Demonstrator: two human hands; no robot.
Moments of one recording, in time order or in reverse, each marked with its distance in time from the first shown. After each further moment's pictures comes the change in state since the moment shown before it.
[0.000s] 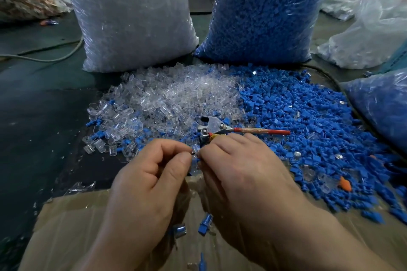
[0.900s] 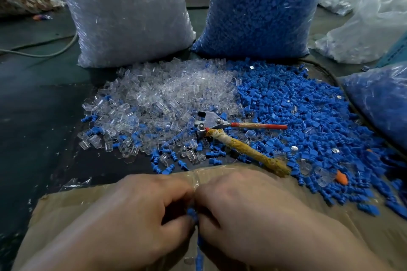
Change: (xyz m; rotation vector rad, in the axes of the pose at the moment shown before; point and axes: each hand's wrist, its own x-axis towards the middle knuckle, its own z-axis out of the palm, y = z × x) left_hand 0.009 -0.008 -0.031 0.515 -0.703 0.246; right_hand -0.005 -0.015 -0.011 0.157 -0.578 0.006
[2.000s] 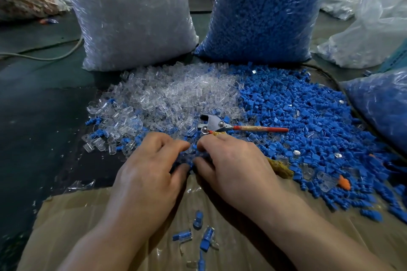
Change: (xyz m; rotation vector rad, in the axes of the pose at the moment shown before) left_hand 0.028 -0.005 0.024 0.130 0.485 -0.239; right_hand 0.036 0.031 0.022 0.053 0.495 0.172
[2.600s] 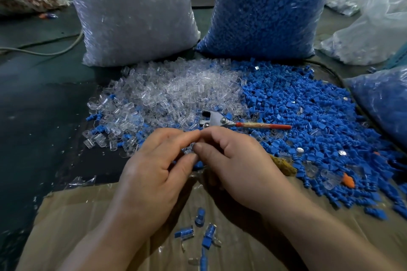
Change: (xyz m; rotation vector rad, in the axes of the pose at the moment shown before) left_hand -0.002 0.006 -0.001 -0.385 0.098 0.088; right_hand -0.001 0.003 -0.004 0.556 -0.028 0.122
